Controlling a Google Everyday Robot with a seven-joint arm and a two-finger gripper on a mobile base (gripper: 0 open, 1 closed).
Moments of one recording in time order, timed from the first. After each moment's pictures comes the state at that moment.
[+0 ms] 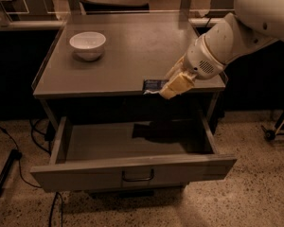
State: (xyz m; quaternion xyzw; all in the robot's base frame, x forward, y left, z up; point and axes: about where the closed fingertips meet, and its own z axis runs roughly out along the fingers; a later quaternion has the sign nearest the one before) arm 0.553 -0.079 0.883 -0.57 0.76 0.16 0.27
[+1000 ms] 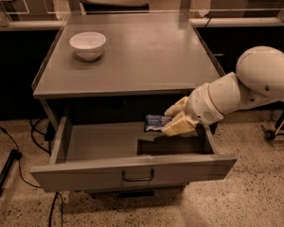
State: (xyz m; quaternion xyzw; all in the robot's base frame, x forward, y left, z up) arm 0.512 -0.090 0.784 -0.58 0.73 0.20 0.29
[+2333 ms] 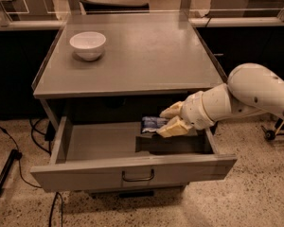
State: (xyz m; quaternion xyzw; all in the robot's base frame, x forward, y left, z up) arm 0.533 -0.081 0.751 -0.59 0.70 0.20 0.33
